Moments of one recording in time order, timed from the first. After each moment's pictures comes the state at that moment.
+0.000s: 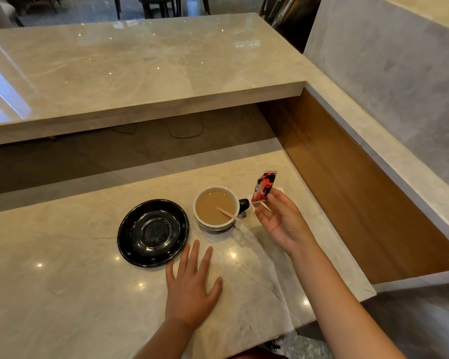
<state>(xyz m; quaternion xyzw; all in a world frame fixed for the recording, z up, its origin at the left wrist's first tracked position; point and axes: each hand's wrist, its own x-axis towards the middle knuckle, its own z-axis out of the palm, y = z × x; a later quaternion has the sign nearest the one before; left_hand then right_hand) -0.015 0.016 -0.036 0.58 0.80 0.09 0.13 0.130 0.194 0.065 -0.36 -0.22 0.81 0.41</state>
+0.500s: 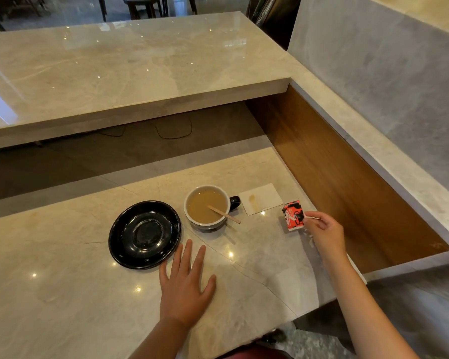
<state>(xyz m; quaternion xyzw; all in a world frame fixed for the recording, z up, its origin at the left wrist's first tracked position) -0.014 0.016 -0.036 0.58 0.80 0.10 0.12 0.239 0.199 0.012 -0.65 -0.46 0.49 0.37</state>
